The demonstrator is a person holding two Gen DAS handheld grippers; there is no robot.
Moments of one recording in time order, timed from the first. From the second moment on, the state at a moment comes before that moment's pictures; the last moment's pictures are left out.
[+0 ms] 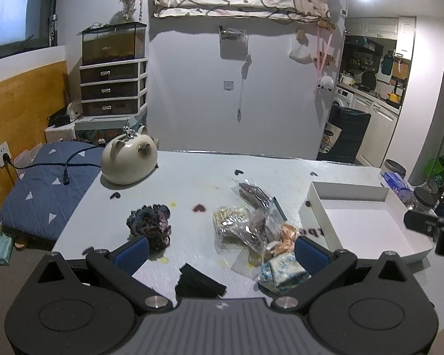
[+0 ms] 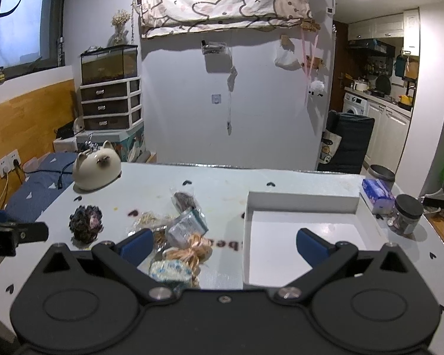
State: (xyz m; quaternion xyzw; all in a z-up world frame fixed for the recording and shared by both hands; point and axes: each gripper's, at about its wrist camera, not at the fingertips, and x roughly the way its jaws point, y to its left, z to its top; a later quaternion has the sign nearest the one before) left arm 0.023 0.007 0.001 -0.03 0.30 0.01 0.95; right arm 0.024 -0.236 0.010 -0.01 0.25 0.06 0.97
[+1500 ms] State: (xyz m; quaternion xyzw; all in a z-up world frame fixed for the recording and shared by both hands) left arm 0.106 0.074 -0.132 -0.04 0.46 -0.02 0.88; right arm 0.176 -0.137 -0.143 -0.07 0.46 0.19 0.87
